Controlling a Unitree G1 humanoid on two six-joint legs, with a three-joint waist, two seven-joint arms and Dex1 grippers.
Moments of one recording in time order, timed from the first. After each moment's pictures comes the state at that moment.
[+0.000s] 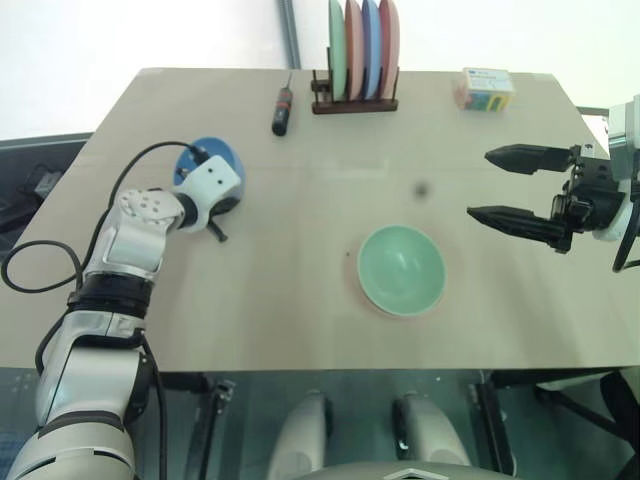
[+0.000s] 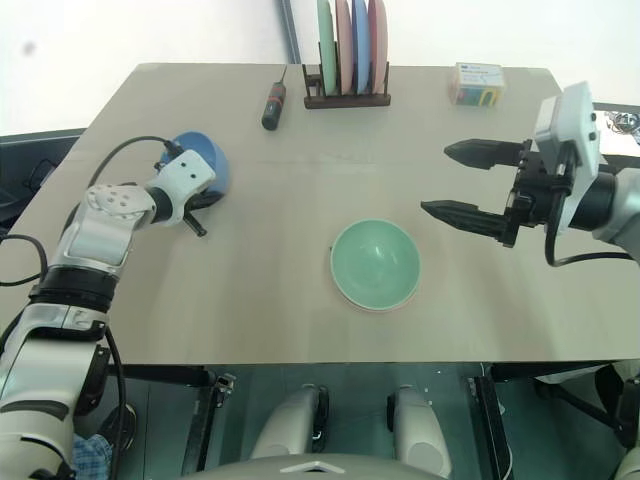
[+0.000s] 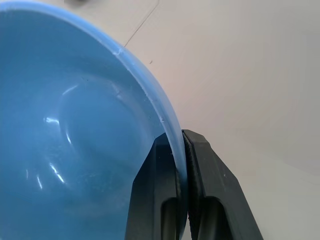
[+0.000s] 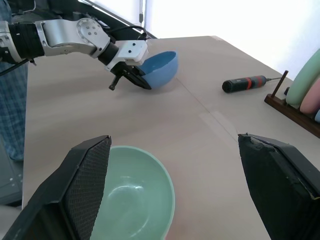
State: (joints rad) left arm -0.78 0.75 -0.14 0.54 0.12 0.23 -0.81; right arm -0.52 -0.90 -0.33 -0.45 0.77 0.85 1.01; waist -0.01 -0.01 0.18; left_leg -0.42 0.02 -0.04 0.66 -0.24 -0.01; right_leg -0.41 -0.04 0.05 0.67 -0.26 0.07
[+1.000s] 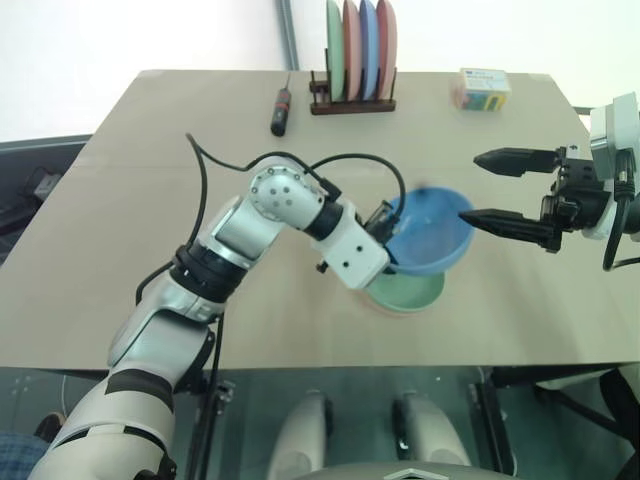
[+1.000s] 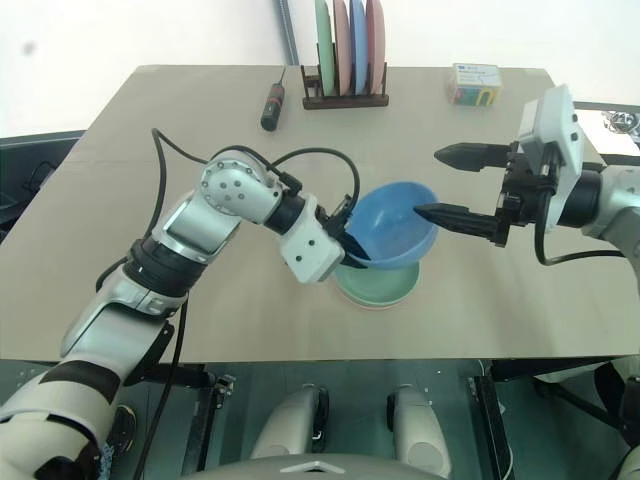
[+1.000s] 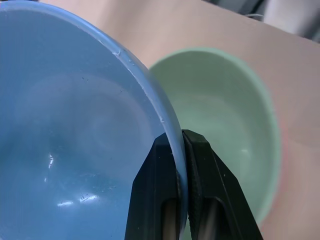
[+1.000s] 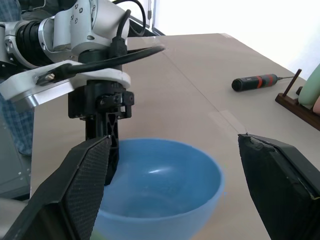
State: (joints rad) left arm -0.95 0.56 -0.50 0.09 0.02 -0.36 -1.50; right arm -0.55 -0.91 -0.25 -0.41 0.78 0.80 1.01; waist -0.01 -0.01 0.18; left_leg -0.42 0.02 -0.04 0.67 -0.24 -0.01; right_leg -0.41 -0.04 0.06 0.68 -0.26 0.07
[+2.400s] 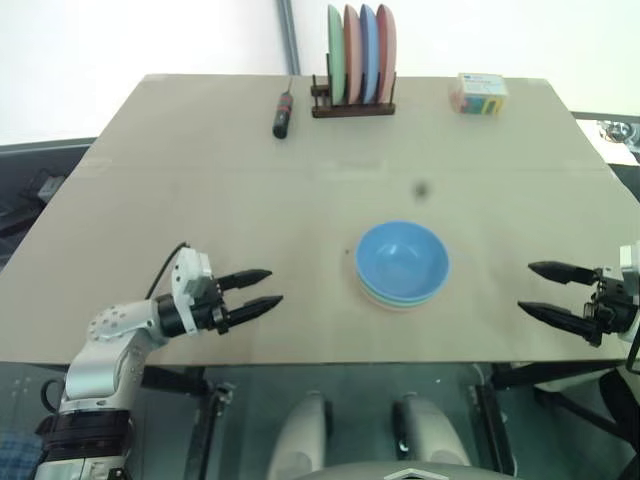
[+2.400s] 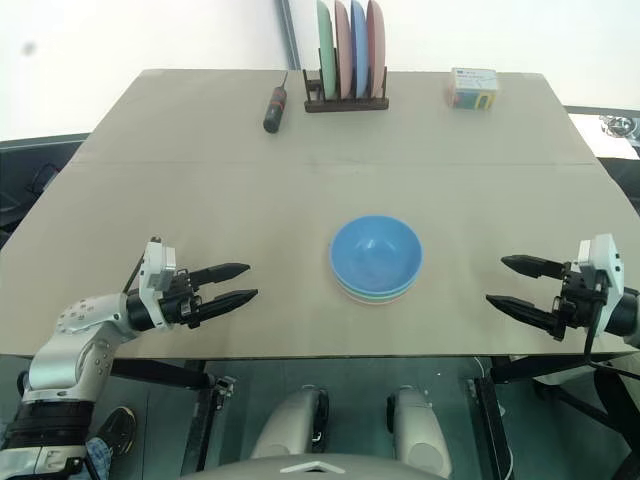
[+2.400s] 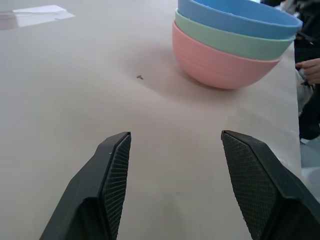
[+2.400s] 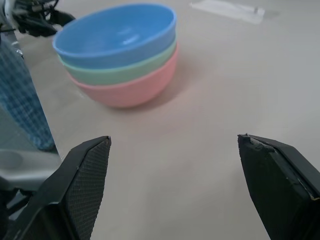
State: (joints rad) left arm -0.04 0.66 0.22 0.00 -0.54 0.21 -1.20; right arm 0.05 -0.84 -0.36 0.01 0.59 0.28 1.33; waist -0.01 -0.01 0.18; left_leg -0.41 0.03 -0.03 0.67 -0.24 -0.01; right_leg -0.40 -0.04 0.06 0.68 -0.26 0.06
